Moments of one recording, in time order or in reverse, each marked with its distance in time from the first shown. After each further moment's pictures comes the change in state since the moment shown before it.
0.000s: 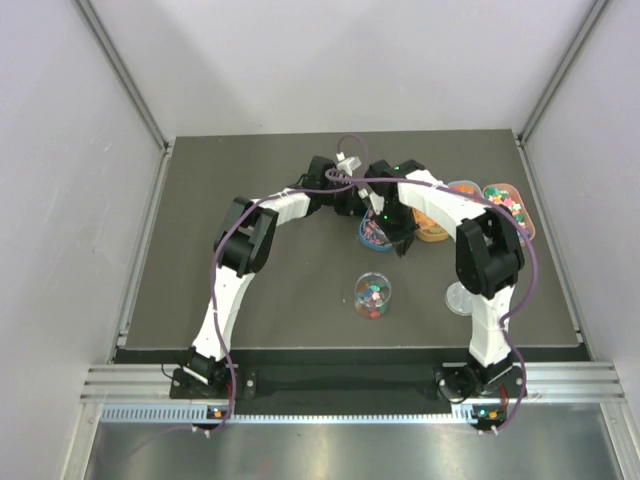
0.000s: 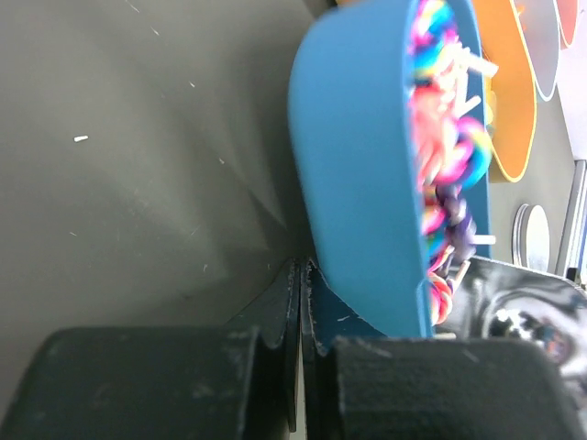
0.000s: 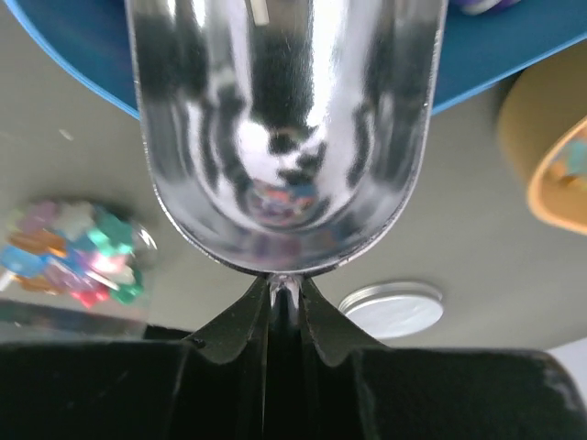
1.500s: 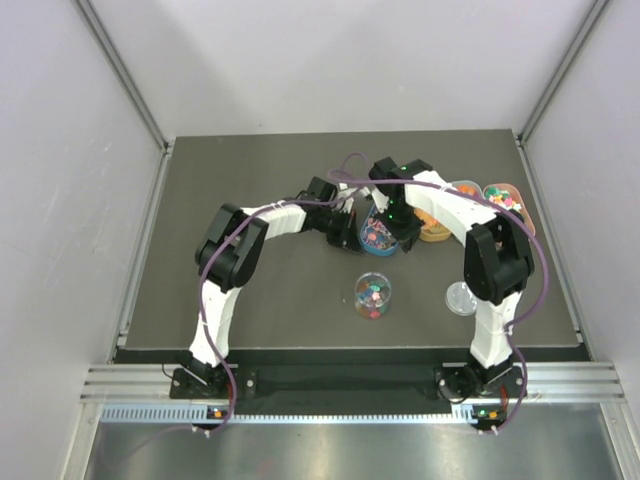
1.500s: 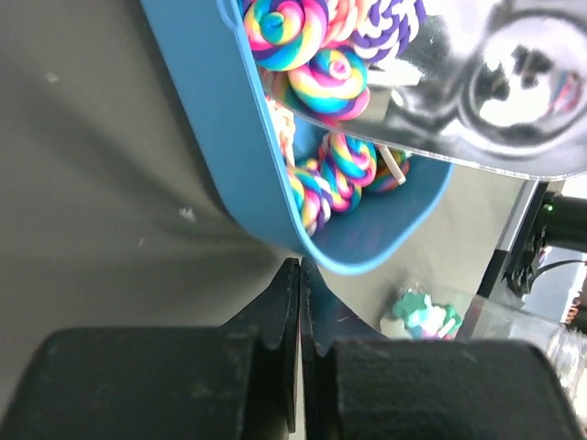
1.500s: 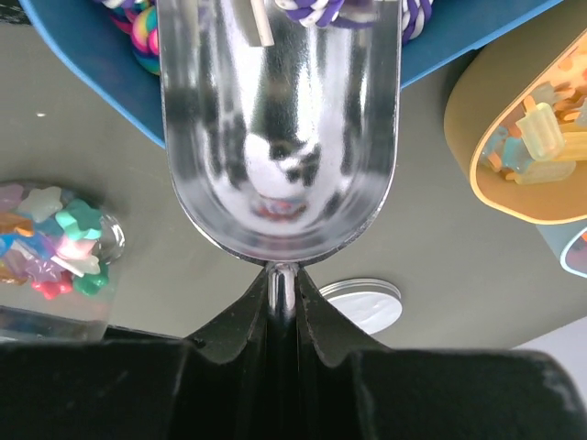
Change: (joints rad) left arm -0.064 -0.261 -0.335 -0.223 0.015 0.120; right arm -0.009 -0.063 -0.019 0.032 0.049 -0.080
